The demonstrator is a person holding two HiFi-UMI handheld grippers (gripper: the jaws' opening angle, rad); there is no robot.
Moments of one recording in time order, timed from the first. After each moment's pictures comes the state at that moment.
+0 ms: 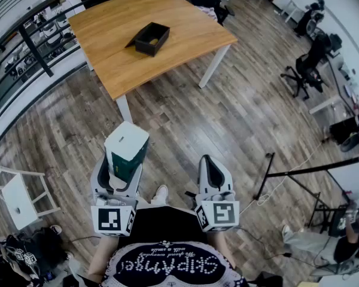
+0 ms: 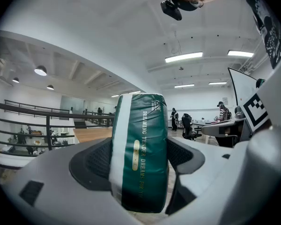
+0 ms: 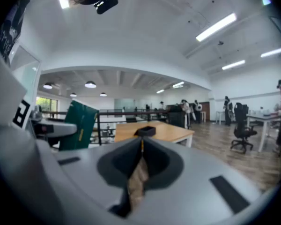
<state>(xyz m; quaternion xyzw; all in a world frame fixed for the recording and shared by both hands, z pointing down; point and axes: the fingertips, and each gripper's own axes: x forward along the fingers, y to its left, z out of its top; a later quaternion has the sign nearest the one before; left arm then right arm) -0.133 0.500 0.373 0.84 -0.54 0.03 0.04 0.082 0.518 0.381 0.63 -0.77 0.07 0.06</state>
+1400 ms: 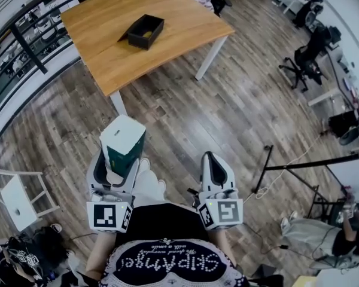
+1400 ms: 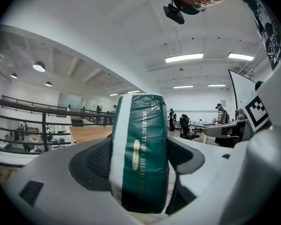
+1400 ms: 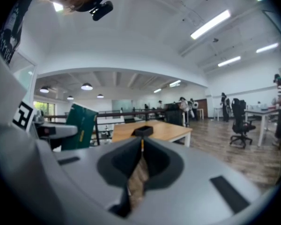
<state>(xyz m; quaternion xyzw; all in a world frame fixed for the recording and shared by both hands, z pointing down) -0.121 0.473 0.377 0.85 -0.53 0.03 0.05 0.104 0.504 0.386 0.64 -0.76 0.09 0.05</state>
